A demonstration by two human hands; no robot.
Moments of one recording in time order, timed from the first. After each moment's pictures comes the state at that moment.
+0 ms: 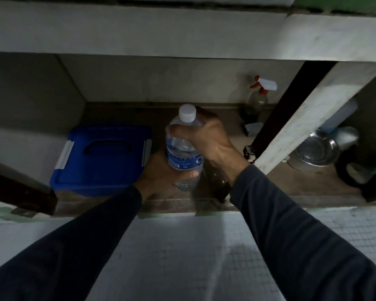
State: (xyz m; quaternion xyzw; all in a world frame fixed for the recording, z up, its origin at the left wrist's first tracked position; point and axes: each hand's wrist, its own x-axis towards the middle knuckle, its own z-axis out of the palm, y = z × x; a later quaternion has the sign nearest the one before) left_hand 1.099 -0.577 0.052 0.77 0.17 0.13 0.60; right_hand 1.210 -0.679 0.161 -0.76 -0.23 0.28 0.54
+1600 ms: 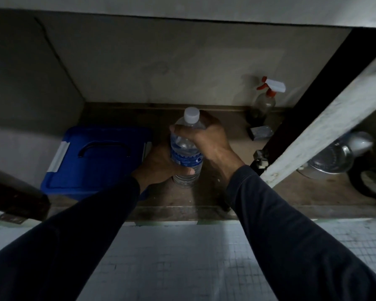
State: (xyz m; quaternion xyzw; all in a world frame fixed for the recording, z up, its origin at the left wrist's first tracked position) left_hand 1.127 -0.542 0.041 0.82 0.17 0.06 0.54; right_hand 1.236 -0.656 0.113 -0.77 -0.17 0.30 0.53
